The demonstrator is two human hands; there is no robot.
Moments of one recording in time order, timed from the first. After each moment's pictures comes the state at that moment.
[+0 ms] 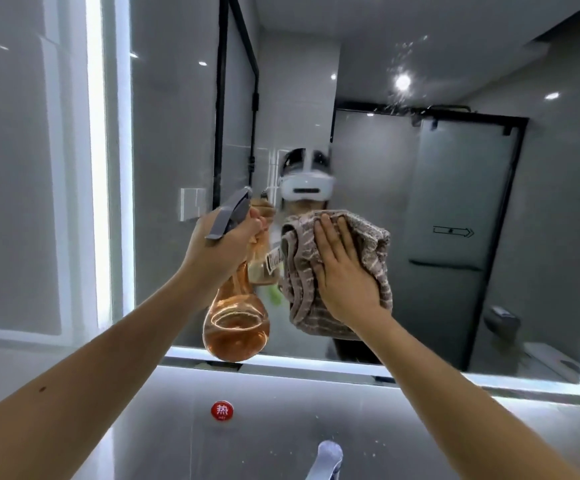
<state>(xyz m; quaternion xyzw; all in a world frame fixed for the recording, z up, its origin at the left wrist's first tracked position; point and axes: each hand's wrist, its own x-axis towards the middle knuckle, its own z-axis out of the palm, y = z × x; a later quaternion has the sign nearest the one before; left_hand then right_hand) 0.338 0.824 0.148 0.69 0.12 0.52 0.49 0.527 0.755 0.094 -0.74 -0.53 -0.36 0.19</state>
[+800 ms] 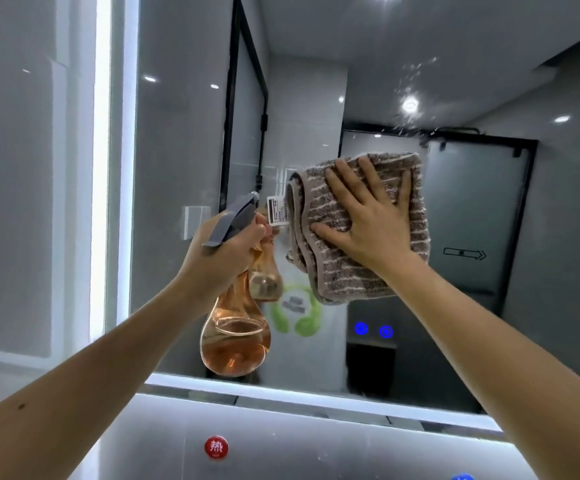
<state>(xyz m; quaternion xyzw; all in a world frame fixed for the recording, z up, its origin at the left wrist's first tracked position) 0.345 0.829 0.162 0.69 0.08 0.53 0.48 0.556 0.757 0.197 -0.68 -0.47 -0.55 0.15</state>
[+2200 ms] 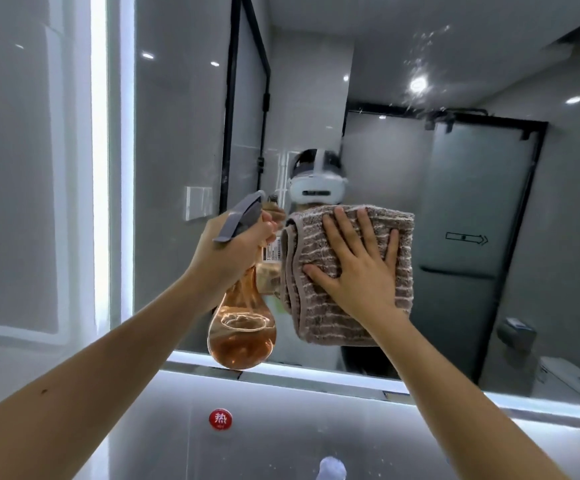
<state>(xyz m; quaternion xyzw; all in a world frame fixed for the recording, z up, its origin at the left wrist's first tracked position) 0.352 0.829 0.144 0.69 0.11 0.51 0.50 0.545 0.759 0.103 -0.73 -0.46 -0.47 0.19</state>
